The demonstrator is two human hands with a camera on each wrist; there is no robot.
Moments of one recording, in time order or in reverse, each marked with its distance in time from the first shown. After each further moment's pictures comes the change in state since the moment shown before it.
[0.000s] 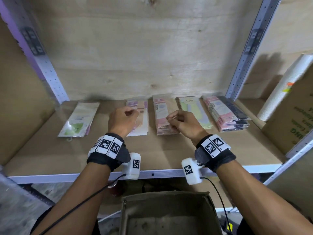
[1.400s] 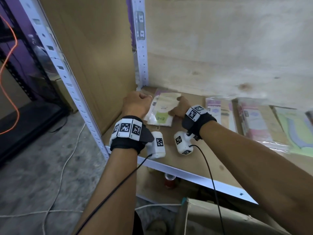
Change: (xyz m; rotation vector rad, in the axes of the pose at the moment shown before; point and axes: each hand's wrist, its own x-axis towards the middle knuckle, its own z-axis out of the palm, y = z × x) left_hand 0.050 -0.099 -0.202 0.047 0.280 -0.303; right_hand 0.127 -0.068 0.299 -0.348 -0.344 0.119
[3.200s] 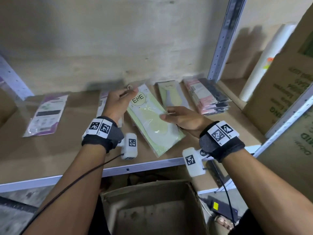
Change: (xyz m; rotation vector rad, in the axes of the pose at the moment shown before) left_hand -0.133 0.107 0.255 -0.401 -0.556 0.282; right_hand -0.234 0.222 -0.245 0.388 0.024 -0.061
